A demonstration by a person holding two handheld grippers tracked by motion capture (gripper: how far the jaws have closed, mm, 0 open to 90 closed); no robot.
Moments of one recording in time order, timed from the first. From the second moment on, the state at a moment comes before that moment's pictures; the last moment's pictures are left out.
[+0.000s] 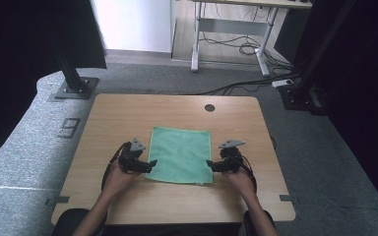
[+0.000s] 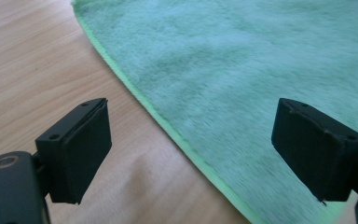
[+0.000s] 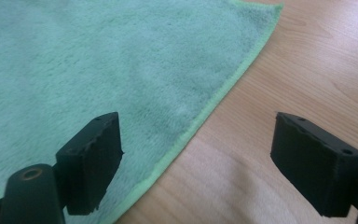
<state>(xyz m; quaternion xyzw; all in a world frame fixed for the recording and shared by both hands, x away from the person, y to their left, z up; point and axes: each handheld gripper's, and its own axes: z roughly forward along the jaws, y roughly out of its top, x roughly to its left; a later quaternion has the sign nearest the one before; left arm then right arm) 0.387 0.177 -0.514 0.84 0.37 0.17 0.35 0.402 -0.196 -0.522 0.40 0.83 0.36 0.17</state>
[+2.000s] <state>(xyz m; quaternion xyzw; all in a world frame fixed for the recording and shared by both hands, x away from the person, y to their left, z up) 0.385 0.212 -0.521 0.84 0.41 0.18 0.32 0.370 -0.232 -0.542 0.44 0.81 0.35 0.18</state>
